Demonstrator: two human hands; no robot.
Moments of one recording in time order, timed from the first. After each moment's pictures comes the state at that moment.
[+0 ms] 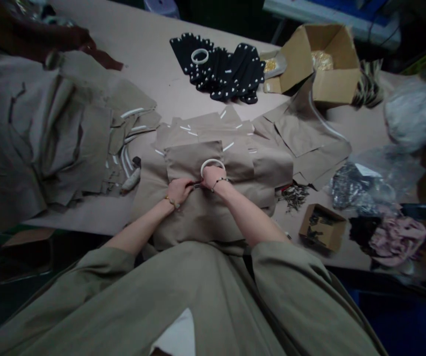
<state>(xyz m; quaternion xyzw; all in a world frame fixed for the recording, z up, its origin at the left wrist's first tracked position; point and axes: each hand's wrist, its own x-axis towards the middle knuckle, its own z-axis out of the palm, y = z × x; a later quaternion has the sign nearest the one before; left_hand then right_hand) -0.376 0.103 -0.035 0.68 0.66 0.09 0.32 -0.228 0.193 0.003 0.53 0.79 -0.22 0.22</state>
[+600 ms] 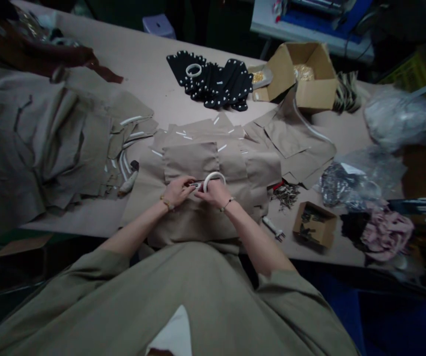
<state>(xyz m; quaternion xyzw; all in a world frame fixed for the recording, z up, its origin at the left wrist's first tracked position) -0.365 0.094 -0.001 0.68 0.63 0.17 0.33 -0.183 0.128 0.041 0.52 0.77 -0.36 0.03</state>
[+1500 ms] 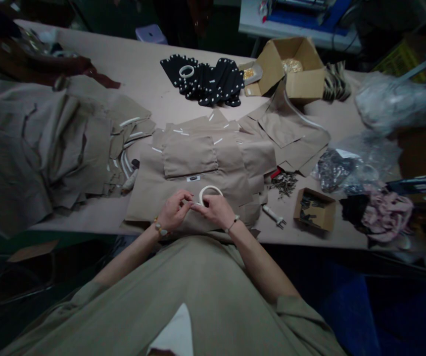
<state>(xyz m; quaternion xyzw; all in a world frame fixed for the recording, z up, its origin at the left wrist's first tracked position) -0.354 -0.002 0.047 0.65 0.57 0.31 0.39 -0.166 0.030 0.075 0.55 0.75 -0.38 0.00</state>
